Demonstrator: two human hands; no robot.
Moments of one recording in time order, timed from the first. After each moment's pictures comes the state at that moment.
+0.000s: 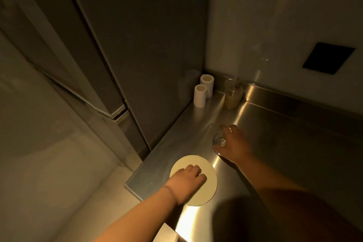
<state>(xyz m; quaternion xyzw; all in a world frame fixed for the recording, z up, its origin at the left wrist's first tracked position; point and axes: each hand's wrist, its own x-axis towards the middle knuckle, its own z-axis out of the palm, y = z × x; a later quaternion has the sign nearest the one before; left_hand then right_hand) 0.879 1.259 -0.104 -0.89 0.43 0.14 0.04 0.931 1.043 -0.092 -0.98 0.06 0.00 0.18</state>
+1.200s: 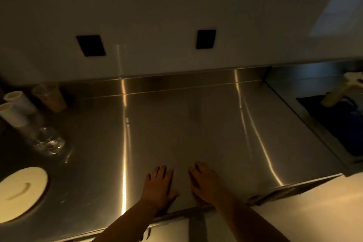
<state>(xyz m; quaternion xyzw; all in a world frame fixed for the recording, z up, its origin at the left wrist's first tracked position) 0.582 0.974 -0.138 -0.84 0.52 0.17 0.01 0.438 0.834 -0.130 -0.94 0.27 0.12 0.15</state>
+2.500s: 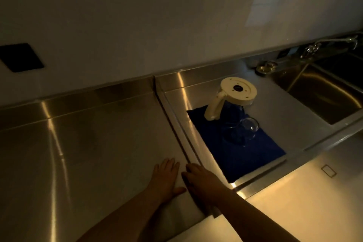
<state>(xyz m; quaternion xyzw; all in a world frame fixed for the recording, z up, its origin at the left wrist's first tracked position) 0.263 0.475 -0.141 -0.73 0.66 0.20 0.06 0.101 0.400 -0.137 -0.95 0.26 0.09 0.13</state>
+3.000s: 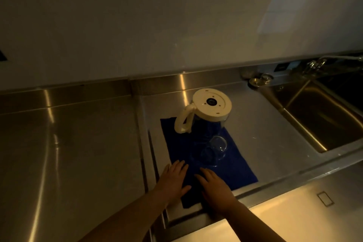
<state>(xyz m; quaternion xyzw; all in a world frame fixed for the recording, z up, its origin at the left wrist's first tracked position) 0.131 0.349 -0.141 -0.73 0.65 0.20 0.01 -0.039 0.268 -0.147 -0.94 0.30 0.10 0.12</state>
